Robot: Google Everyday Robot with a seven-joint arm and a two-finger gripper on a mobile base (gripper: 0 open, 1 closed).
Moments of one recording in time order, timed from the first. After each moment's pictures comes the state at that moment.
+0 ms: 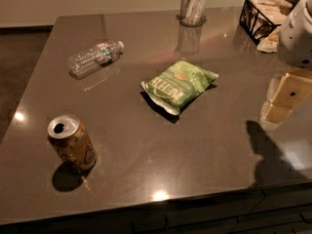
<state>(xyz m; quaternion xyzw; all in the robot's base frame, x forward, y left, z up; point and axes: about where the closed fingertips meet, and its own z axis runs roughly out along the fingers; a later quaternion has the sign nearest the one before) 0.438 -0.217 0.976 -0.60 0.78 -0.03 0.16</state>
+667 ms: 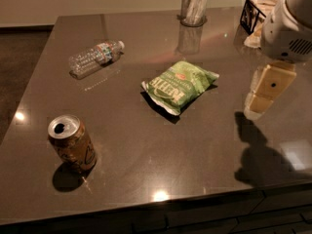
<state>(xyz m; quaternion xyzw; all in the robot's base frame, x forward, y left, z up) 0.463 -0.203 0.972 -0.60 0.78 -0.03 0.17</state>
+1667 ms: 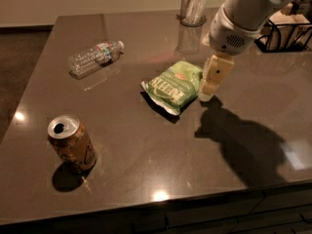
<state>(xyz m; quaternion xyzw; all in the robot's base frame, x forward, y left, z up) 0.553 -0.140 0.934 -0.62 0.76 0.02 0.19</state>
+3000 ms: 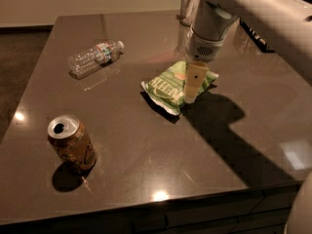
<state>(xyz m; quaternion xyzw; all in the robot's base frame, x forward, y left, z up) 0.610 -0.118 0.869 -0.64 0.76 0.01 0.11</state>
